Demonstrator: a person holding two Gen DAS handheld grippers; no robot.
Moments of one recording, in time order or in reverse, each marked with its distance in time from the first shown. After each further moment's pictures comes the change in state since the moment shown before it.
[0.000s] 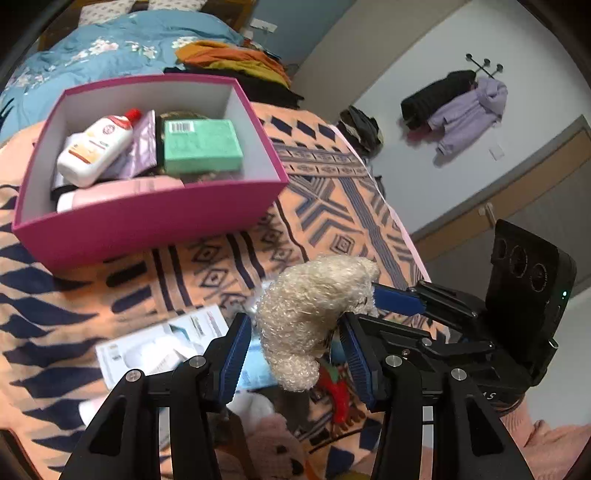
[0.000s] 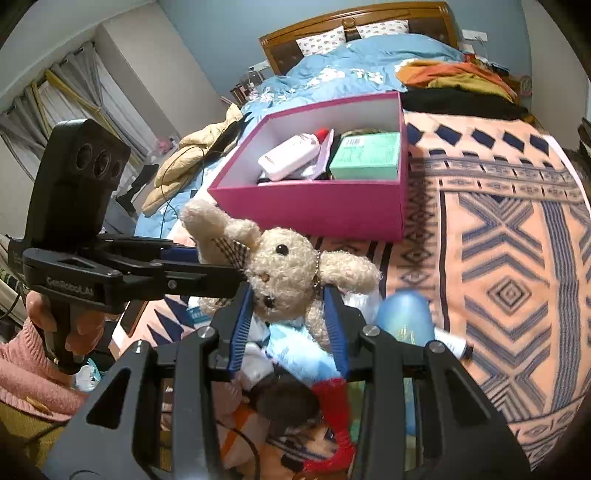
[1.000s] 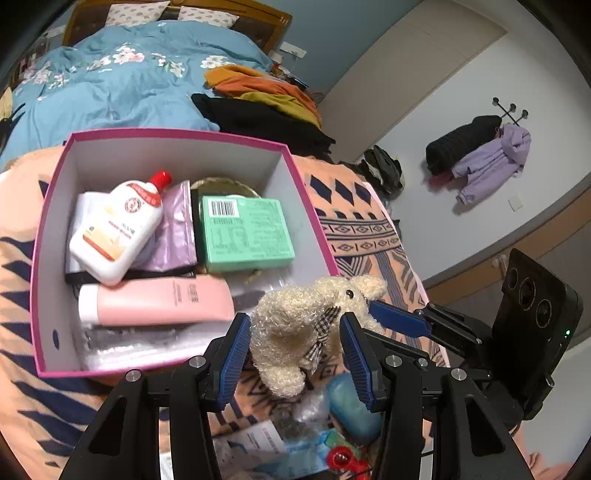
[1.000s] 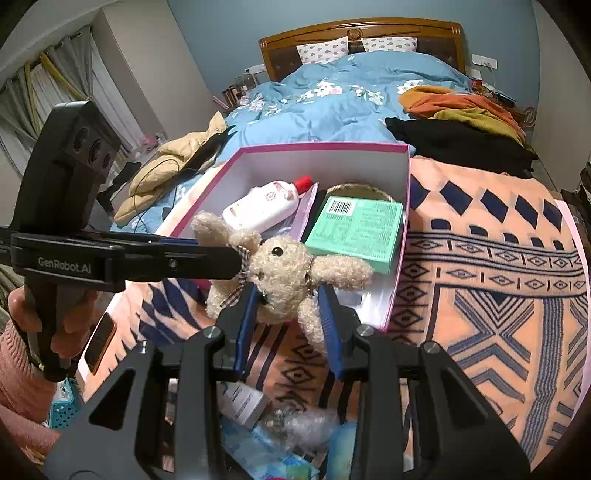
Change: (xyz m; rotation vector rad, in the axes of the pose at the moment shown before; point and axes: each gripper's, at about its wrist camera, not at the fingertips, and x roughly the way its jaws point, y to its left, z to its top) left arm 0.004 0.061 0.102 -0.087 -0.096 0.024; right arm 0.061 -0.024 0.105 -0.081 -0.010 -0.077
